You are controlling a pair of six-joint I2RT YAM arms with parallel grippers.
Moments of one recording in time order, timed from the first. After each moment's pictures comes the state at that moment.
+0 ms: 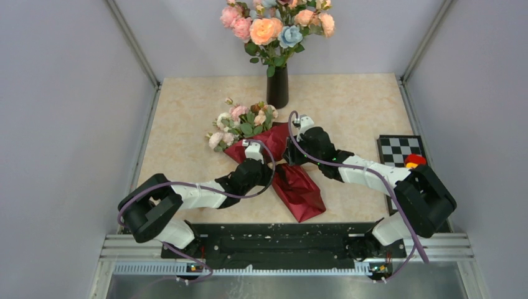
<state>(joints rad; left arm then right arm) -0.87 1.46 0.51 0.45 -0.25 -0.64 0.70 1.47 0.79 0.13 -0.02 0.33</state>
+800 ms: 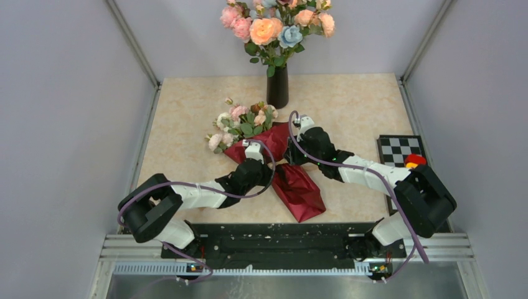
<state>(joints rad) -0.87 1.46 0.51 0.44 -0.25 -0.64 0.70 1.47 0.79 0.13 -0.02 0.34</state>
